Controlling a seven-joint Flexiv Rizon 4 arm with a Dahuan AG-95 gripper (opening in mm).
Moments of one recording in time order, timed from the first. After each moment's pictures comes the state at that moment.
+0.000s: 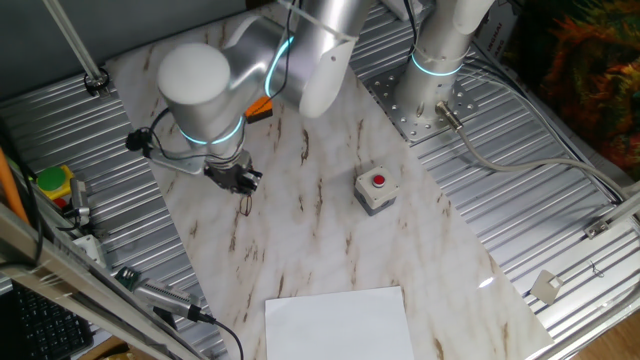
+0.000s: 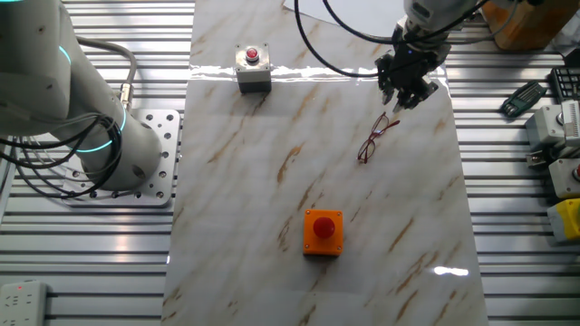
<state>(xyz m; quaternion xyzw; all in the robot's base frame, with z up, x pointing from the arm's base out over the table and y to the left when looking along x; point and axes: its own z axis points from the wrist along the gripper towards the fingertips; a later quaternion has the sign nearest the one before) 0.564 0.078 0.087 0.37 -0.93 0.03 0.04</state>
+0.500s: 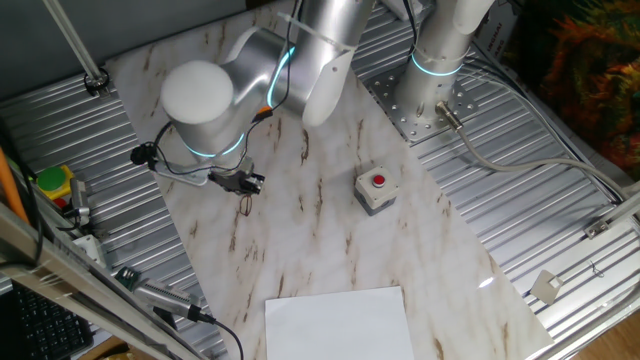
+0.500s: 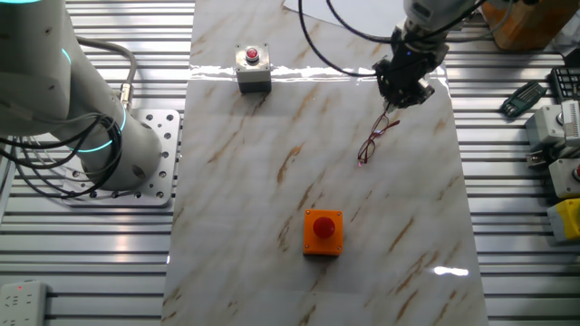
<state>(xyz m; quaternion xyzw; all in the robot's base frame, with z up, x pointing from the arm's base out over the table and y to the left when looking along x) 0.560 0.076 0.077 0.38 -0.92 0.05 0.05</state>
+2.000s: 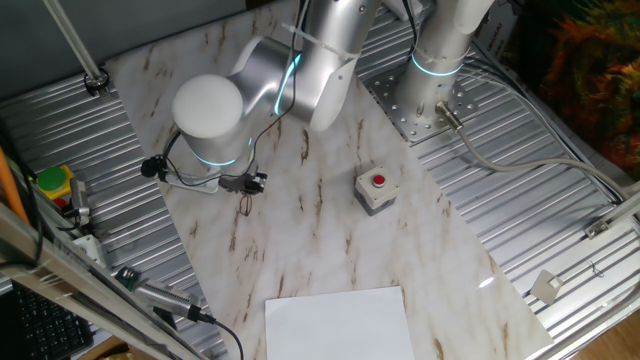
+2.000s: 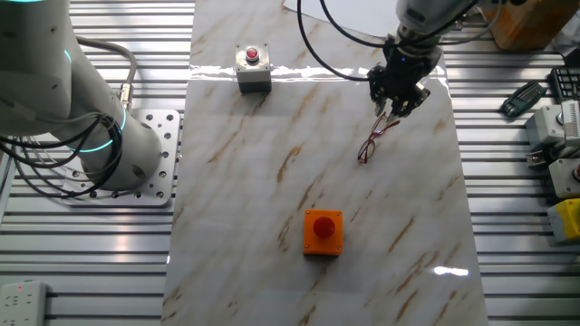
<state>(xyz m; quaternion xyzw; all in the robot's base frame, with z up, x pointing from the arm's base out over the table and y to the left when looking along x) 0.553 0.068 0.063 0.42 -0.90 0.07 0.06</state>
